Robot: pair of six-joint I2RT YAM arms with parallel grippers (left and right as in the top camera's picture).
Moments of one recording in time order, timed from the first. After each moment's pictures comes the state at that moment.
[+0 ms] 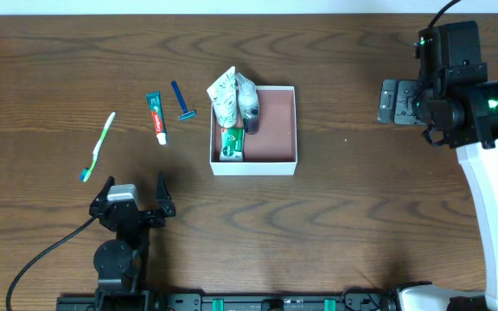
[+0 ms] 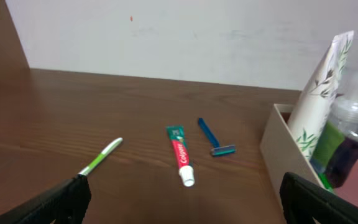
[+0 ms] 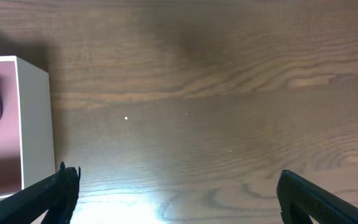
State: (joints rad) left arm -0.02 0.01 0.03 -0.12 -0.08 -0.07; right arm 0.17 1.48 1.73 -1.31 0.26 0.23
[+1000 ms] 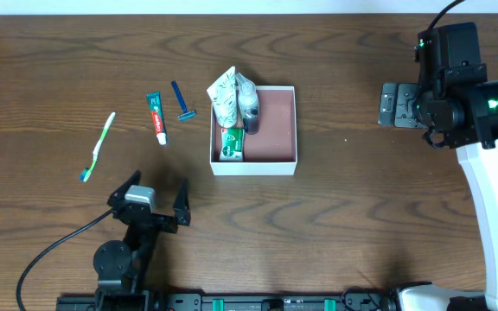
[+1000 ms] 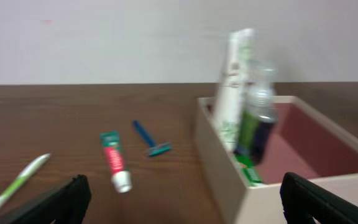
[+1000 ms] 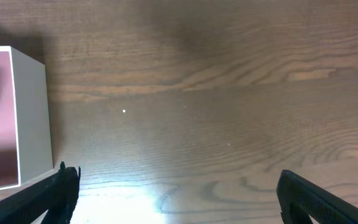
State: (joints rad) left arm -0.02 0.01 0.03 -0.10 0.24 -0.08; right arm 0.17 1.48 1.73 -1.33 0.26 0.23
